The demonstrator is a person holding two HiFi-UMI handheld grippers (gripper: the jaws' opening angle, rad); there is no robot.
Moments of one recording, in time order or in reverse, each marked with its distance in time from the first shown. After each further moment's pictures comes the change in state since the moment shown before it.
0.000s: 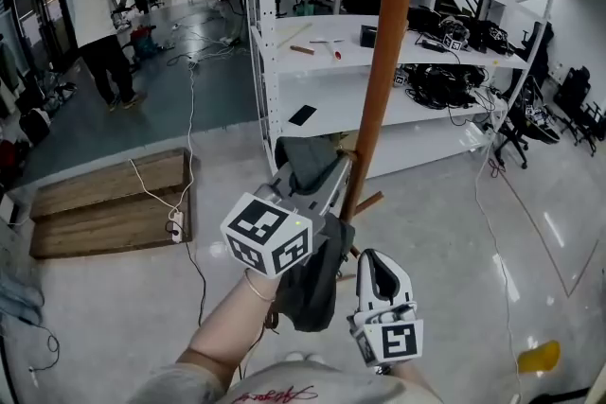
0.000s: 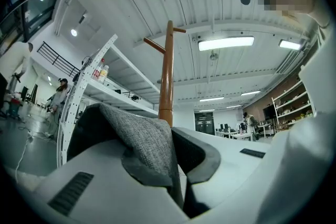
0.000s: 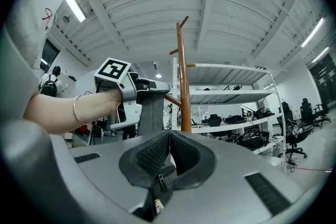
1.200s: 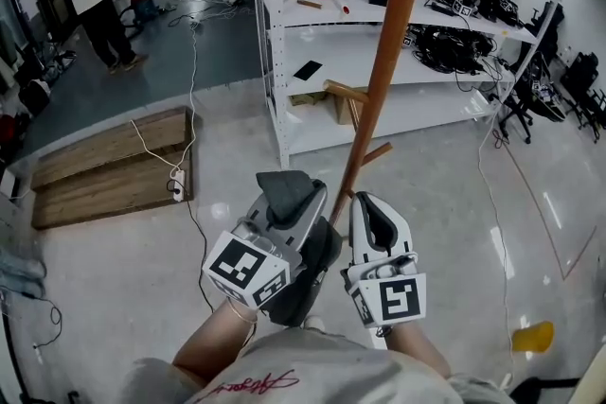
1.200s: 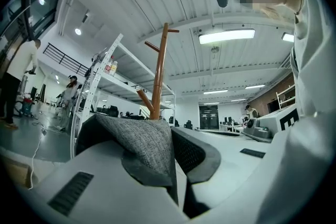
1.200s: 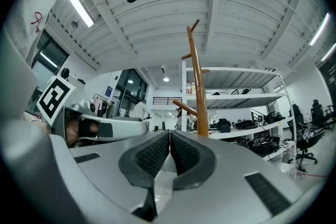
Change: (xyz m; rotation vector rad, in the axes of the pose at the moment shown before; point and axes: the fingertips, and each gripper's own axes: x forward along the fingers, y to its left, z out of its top) left arm -0.107 -0.043 -0.066 -0.011 0.081 0.080; right arm 0.014 0.034 0.035 -0.008 -0.055 0.087
